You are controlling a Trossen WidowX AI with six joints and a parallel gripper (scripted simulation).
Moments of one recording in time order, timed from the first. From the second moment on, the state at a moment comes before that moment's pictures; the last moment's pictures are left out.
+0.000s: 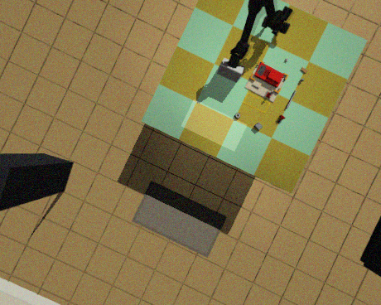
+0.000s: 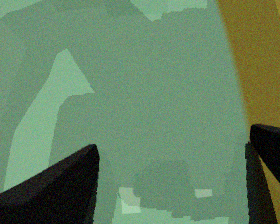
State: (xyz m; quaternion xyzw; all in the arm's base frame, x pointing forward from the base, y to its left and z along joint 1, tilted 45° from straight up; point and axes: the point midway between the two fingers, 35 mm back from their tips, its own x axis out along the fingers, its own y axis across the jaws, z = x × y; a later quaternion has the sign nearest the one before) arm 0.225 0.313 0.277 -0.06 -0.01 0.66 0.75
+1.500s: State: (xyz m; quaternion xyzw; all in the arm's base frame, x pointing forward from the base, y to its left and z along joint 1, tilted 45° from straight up) arm 0.337 -0.027 0.102 0.32 0.61 0.20 0.69
